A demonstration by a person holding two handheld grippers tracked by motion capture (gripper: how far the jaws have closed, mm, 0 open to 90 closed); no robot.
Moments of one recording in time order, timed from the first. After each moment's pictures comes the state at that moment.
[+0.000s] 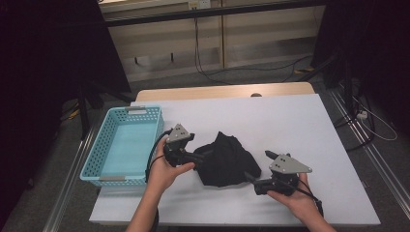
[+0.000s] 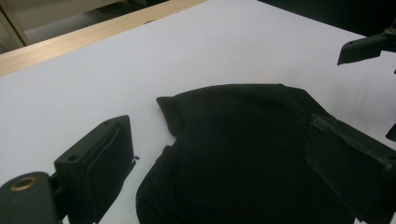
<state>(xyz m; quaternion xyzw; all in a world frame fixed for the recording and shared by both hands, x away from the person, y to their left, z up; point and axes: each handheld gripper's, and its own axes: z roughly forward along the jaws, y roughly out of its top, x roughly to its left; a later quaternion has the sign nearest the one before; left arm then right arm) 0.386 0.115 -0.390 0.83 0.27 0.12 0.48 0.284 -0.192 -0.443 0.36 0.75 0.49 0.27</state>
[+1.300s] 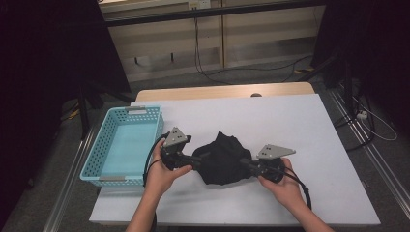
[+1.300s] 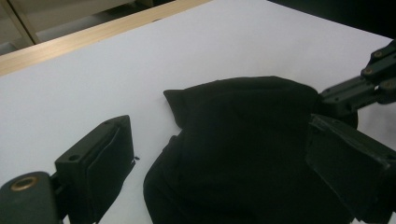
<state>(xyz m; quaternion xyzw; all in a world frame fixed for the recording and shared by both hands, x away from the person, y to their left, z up) 0.379 0.123 -0.394 0.82 0.28 0.13 0.48 0.316 -0.178 -0.438 0.38 0.78 0.48 0.16</state>
